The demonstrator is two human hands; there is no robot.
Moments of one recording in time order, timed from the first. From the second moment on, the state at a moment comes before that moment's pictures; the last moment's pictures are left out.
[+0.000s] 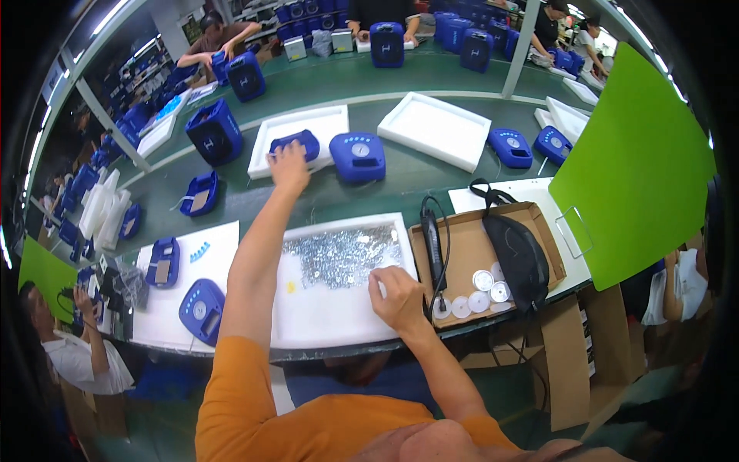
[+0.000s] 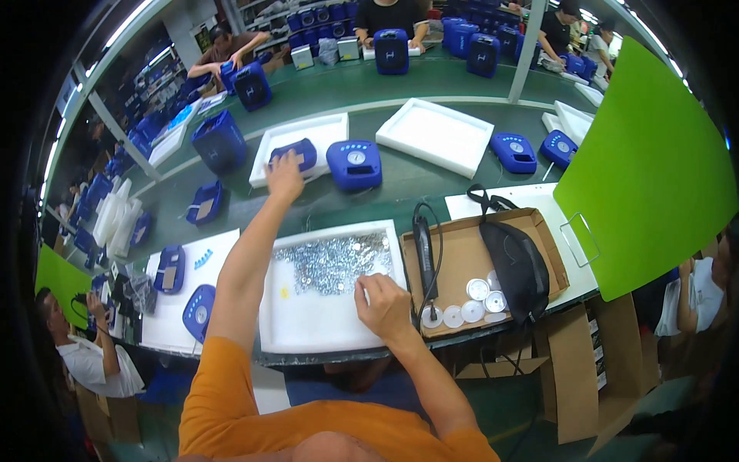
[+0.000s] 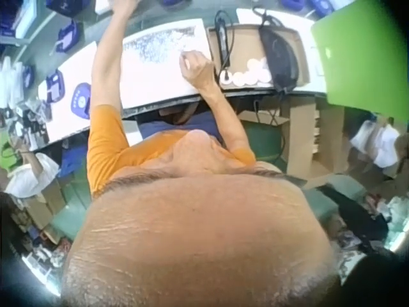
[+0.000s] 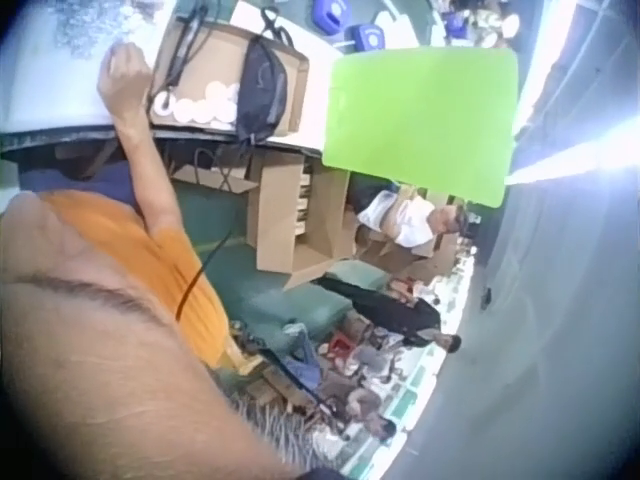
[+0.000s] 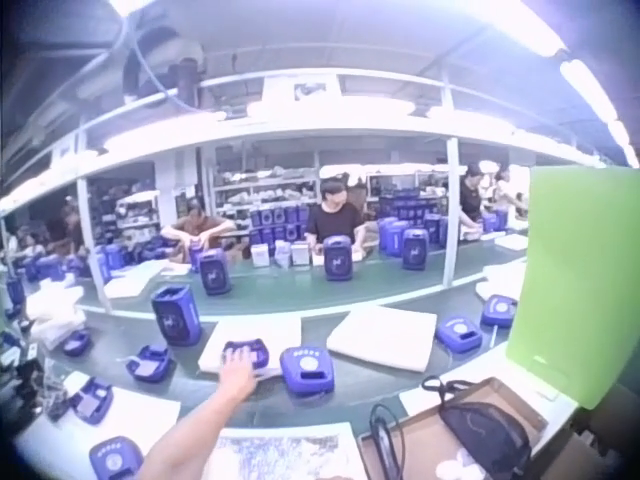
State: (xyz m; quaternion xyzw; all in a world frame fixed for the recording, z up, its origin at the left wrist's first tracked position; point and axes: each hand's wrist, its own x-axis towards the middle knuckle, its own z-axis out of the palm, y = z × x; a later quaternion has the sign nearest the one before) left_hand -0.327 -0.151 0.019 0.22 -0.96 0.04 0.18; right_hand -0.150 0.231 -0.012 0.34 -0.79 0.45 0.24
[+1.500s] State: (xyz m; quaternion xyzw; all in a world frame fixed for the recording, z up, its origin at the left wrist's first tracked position) left_hand 0.022 -0.068 0.048 0.12 -0.75 -0.65 0.05; right_hand -0.159 0.246 0.036 0.22 -0.72 0.61 -0.22
